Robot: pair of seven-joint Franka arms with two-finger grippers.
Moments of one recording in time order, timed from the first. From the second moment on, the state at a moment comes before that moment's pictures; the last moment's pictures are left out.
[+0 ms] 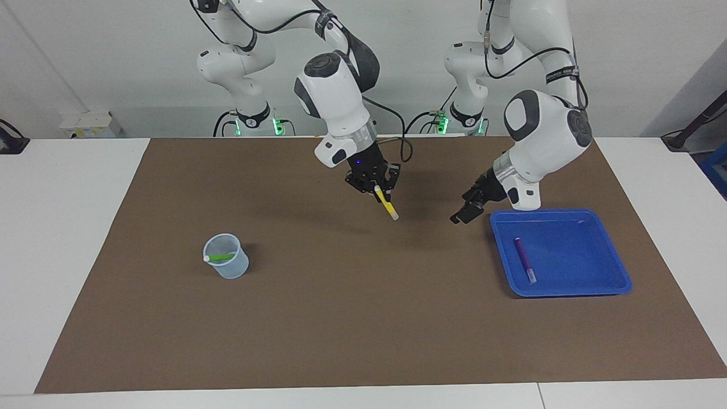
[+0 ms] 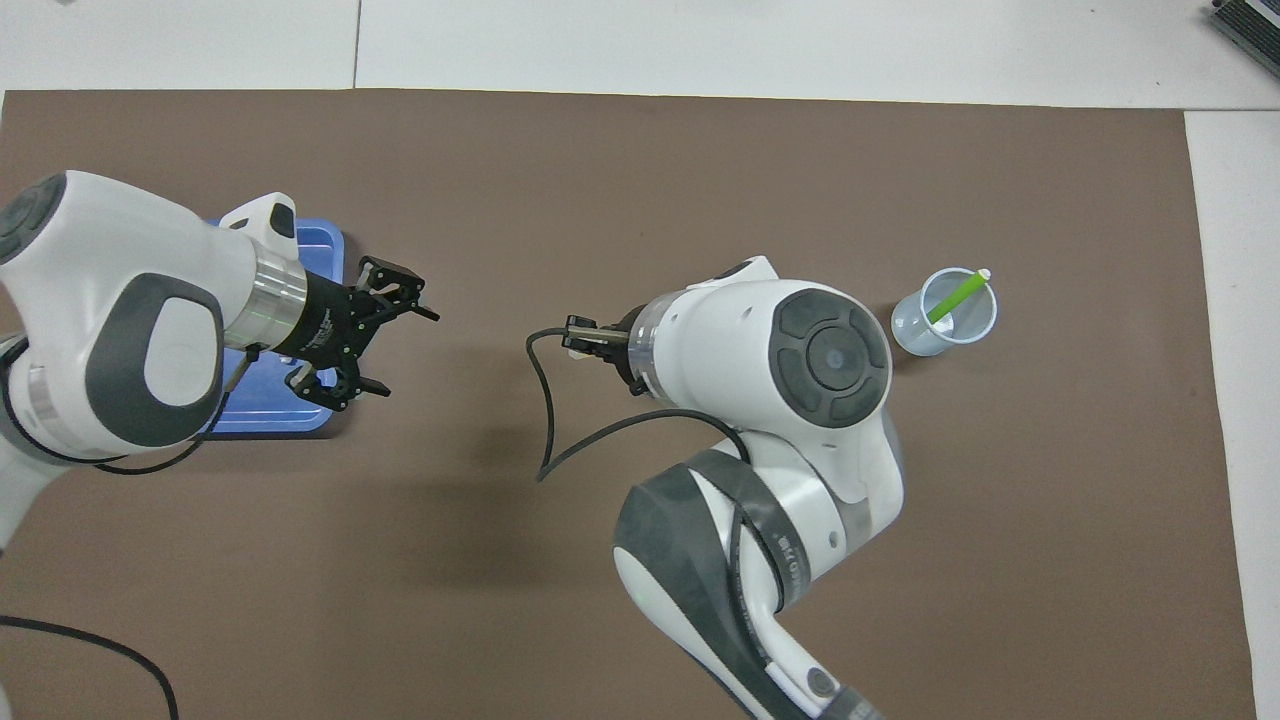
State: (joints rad) left arm -0.09 0.13 -0.08 -1.93 -0.46 1.98 -0.80; right arm 0.50 0.19 0.07 -1.76 0.23 2.27 0.63
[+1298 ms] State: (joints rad) left arm 0.16 0.17 -0.07 -2.09 -0.28 2.40 0.09; right arm -0.01 0.06 0.07 -1.78 0.23 1.96 -0.20
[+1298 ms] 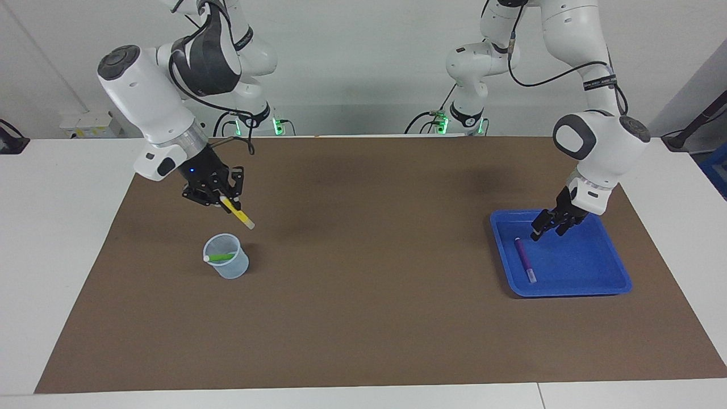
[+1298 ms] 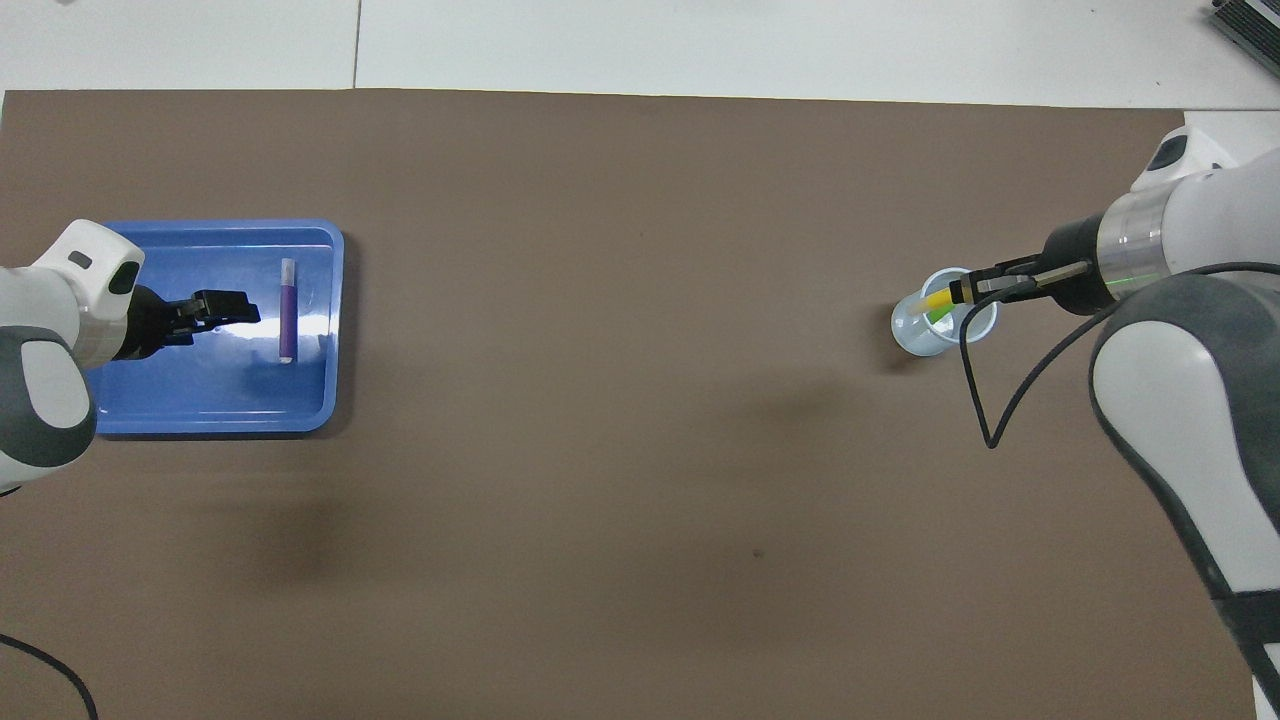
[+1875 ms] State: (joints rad) left arm 0.16 0.24 -0.09 -2.06 -0.19 2.48 0.16; right arm -0.12 0.06 0.07 -1.86 0.23 2.03 -0.54
